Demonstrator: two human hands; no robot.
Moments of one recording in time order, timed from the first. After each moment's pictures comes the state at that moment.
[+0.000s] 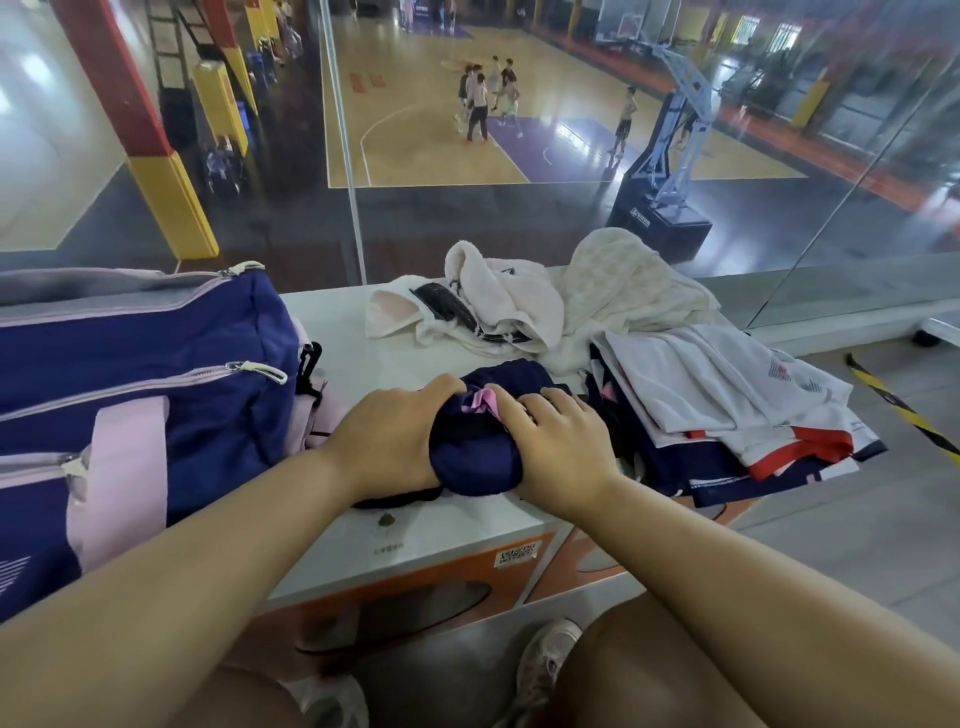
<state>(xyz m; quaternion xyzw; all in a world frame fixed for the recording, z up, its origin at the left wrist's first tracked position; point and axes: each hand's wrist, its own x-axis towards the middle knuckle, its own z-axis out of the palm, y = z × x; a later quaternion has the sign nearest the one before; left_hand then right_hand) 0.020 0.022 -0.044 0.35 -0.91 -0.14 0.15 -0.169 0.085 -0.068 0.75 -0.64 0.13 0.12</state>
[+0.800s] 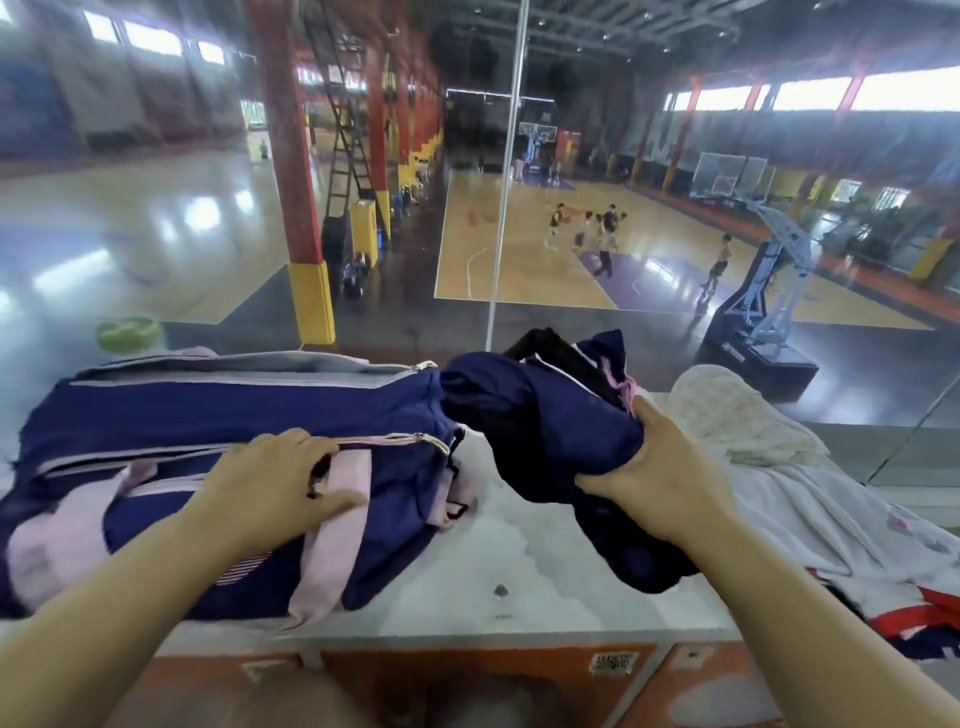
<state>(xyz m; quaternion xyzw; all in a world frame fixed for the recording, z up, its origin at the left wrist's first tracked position) 0.212 0.065 0.024 0.64 -0.76 0.01 0.06 -0.119 0.096 0.056 0.66 -0.68 0.31 -0.08</state>
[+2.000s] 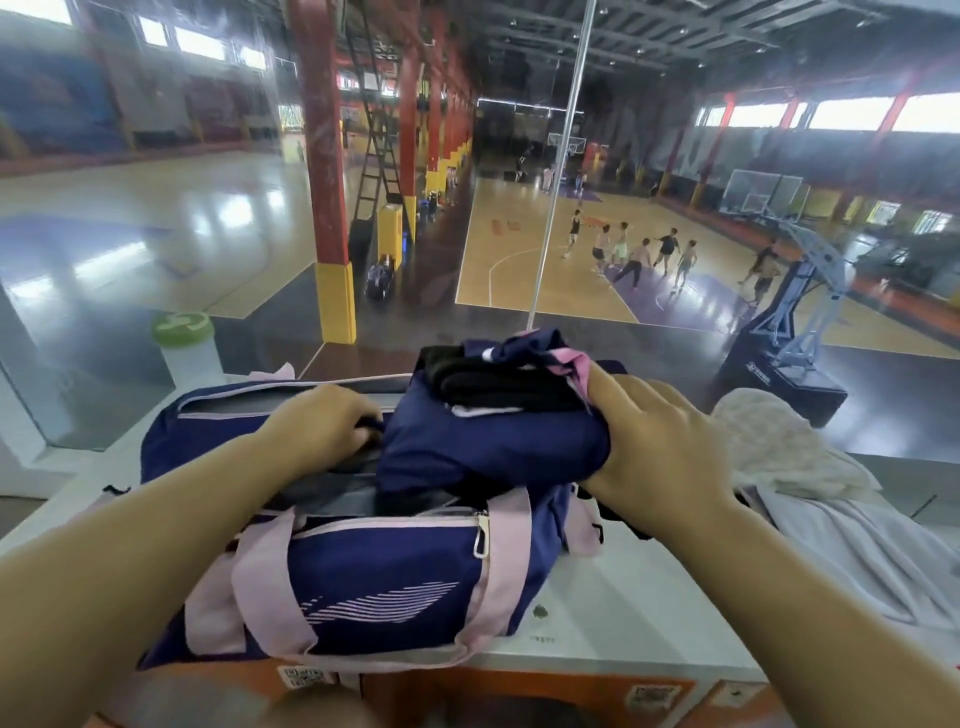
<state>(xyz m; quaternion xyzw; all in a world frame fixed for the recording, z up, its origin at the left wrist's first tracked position) 0.229 0.004 0.043 0.61 -0.79 -0.02 0.09 -0.062 0.073 0.073 0.78 -0.50 0.28 0.26</state>
